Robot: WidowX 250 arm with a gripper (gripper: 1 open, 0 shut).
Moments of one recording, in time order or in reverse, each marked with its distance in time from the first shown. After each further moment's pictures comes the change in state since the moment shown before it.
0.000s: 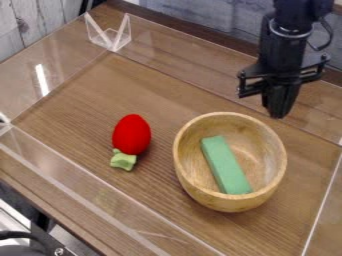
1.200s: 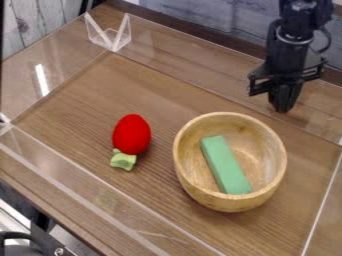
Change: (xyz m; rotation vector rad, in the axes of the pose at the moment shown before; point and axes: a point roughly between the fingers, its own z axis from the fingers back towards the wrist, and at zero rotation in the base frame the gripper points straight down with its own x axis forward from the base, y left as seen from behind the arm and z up) arm 0.034 -0.027 -0.027 -0.026 -0.035 0.032
